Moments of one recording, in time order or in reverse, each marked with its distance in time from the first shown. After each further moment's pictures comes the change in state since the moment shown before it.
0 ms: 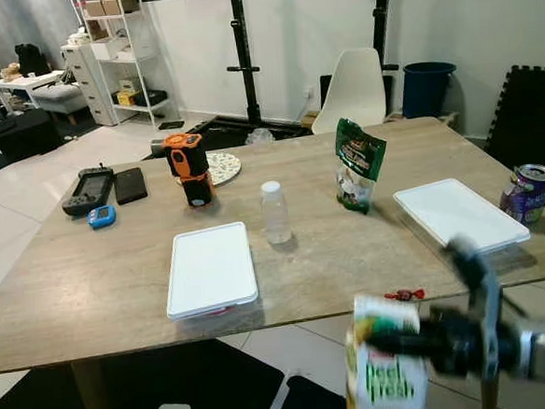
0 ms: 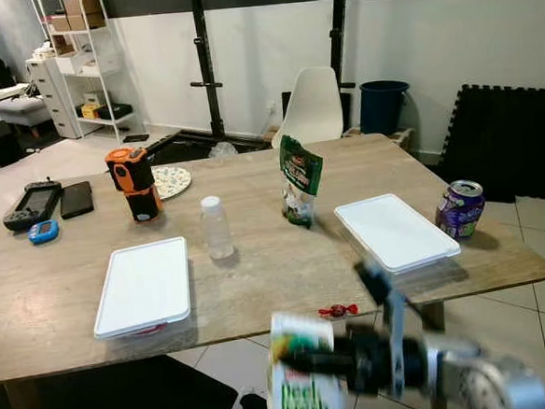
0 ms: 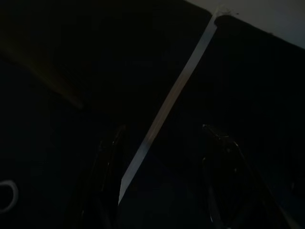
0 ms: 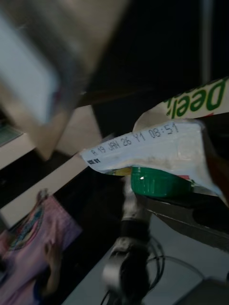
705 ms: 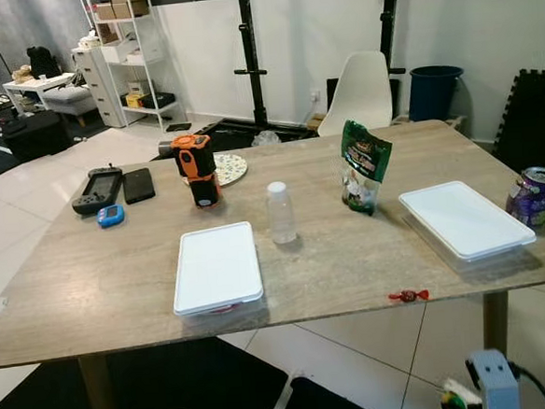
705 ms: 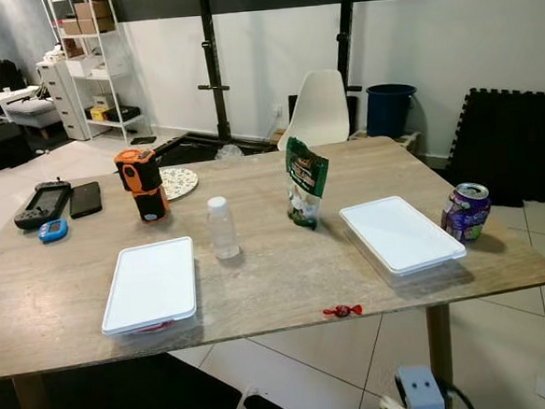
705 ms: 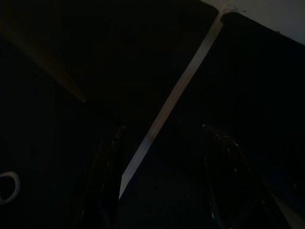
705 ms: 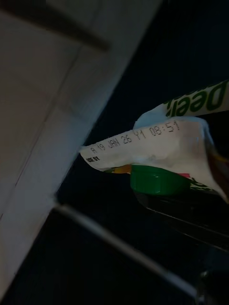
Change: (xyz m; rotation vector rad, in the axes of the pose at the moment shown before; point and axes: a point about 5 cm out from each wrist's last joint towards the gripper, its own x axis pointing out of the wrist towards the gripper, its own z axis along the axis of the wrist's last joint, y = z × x) left arm -0.001 0.001 -0.004 -0.007 0.013 0.012; right arm -0.047 -0.081 -0.158 0.159 0.105 -1.274
